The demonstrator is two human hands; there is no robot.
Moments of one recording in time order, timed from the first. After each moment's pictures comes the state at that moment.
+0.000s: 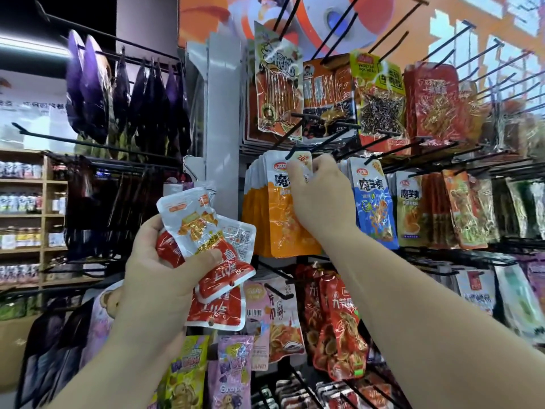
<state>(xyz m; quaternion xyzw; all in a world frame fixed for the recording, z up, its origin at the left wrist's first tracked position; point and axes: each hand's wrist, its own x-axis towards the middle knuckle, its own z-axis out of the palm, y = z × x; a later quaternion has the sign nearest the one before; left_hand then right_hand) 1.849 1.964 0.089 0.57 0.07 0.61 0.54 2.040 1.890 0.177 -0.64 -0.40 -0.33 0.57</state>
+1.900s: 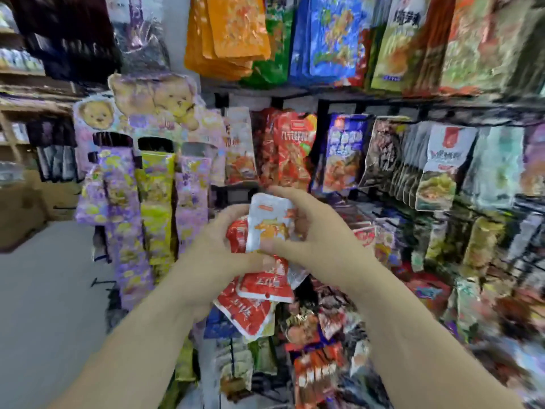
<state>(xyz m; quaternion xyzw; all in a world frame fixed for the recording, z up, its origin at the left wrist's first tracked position) 1.906 1.818 -0.091 0.64 0.17 0.32 0.68 2.064 1.722 -0.068 -0.63 -0.61 0.13 0.47</state>
